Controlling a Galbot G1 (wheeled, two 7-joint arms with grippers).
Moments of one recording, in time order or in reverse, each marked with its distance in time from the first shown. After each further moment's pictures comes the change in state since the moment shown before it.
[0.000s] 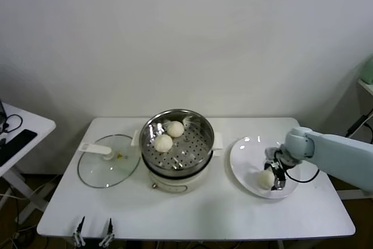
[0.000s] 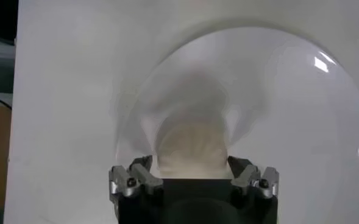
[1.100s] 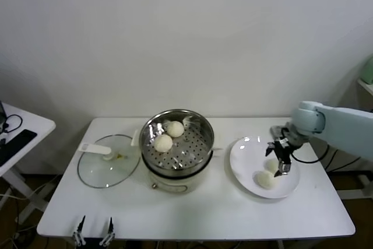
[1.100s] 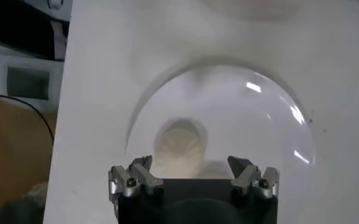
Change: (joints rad) left arm 0.005 -0.001 0.005 -0.013 -0.013 0.006 0.007; right arm 0.294 -0.020 -0.210 0.073 0.136 0.039 -0.090
